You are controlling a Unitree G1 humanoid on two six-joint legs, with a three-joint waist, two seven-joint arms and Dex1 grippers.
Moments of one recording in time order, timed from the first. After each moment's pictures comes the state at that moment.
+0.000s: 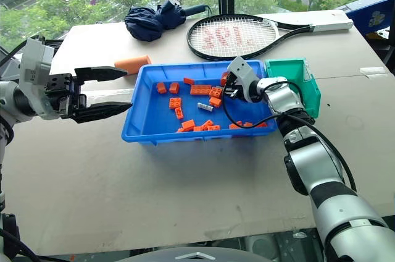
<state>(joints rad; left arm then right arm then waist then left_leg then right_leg) -0.40 1.00 0.33 -0.14 -0.71 0.55 -1.30 -1.07 -0.25 0.23 0.89 0.03 0.28 0.79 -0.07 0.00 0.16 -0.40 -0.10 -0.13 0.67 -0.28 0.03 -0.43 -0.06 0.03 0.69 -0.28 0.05</state>
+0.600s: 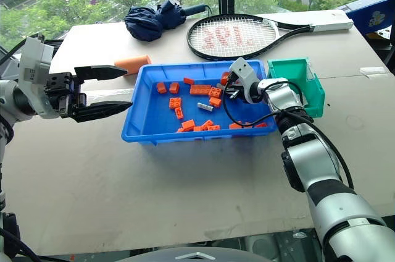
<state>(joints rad) -0.42 1.00 0.33 -0.14 -0.71 0.55 -1.30 -1.06 -0.27 0.18 0.83 0.02 0.38 0.84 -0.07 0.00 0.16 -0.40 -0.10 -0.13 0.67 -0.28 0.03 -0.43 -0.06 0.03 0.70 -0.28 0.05</state>
